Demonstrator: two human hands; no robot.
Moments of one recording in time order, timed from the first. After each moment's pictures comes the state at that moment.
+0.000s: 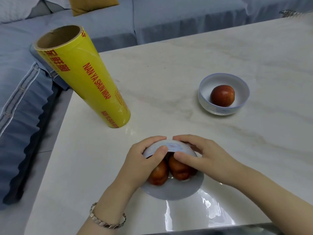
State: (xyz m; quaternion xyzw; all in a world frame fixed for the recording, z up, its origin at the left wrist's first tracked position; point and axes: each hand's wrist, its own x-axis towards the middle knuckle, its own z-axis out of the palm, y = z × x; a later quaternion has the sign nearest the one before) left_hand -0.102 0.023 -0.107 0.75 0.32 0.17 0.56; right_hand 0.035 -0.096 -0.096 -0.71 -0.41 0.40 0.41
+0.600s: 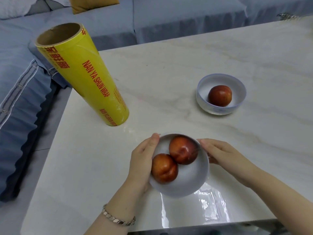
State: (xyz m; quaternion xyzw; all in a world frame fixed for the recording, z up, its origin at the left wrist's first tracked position) left_hand -0.087 0.000 -0.118 0.51 0.46 0.23 0.69; right_hand 0.055 -0.124 -0.110 -0.67 -0.25 0.49 0.51
